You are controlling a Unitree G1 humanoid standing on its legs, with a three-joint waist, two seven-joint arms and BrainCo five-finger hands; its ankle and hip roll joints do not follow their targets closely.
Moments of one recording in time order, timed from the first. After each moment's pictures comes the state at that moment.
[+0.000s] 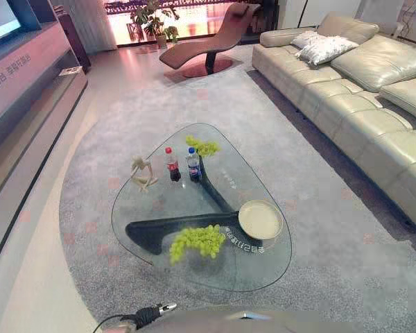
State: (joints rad) left arm 0.06 0.22 -0.28 1.17 -0.37 0.11 -0.20; right arm 0.07 -0.26 0.20 1.25 0.25 0.06 0.20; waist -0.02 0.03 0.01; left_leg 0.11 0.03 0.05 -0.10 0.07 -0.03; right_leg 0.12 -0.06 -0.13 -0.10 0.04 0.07
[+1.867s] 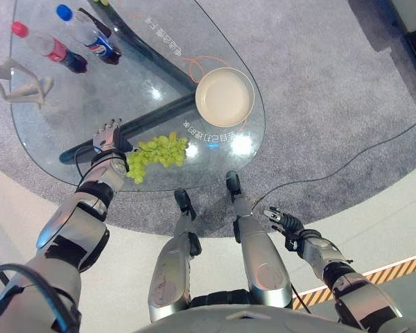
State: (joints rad) left arm -0.90 0.54 -0.64 1.23 0.27 0.16 0.41; right arm -0.29 -0.36 0.34 1.05 0.61 -0.03 0.20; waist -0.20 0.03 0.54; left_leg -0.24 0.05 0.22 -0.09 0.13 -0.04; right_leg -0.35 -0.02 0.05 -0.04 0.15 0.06
